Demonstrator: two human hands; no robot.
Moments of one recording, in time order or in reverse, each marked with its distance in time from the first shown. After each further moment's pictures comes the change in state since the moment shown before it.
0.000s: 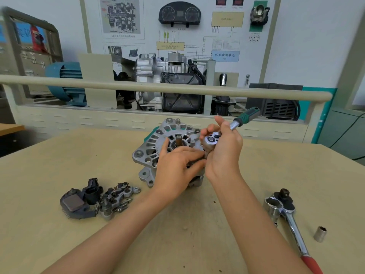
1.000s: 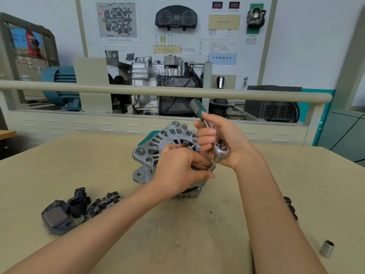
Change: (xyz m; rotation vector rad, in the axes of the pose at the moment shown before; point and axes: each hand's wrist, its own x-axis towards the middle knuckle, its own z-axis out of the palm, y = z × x) left_hand 0.029 0.006 0.004 0.051 -0.252 -0.032; right_hand 0.052 -0.034 -0.015 -0.219 -0.485 0.692
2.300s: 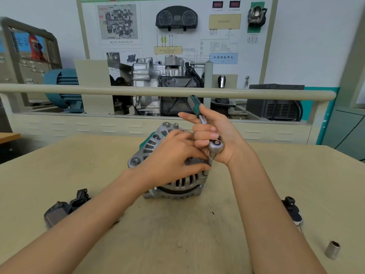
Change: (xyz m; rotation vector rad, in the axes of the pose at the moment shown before) left_hand 0.014 -0.011 -0.026 0.234 -0.131 0.395; right_hand 0.011 0.000 0.010 0.122 -0.123 0.004
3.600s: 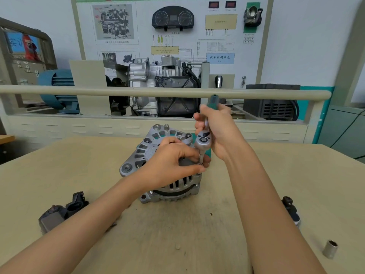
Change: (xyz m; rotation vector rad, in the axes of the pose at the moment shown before) left_hand -0.006 0.000 0.005 -0.292 0.010 -0.223; right_hand 0.005 -0.003 0.013 -0.229 0.466 -0.399
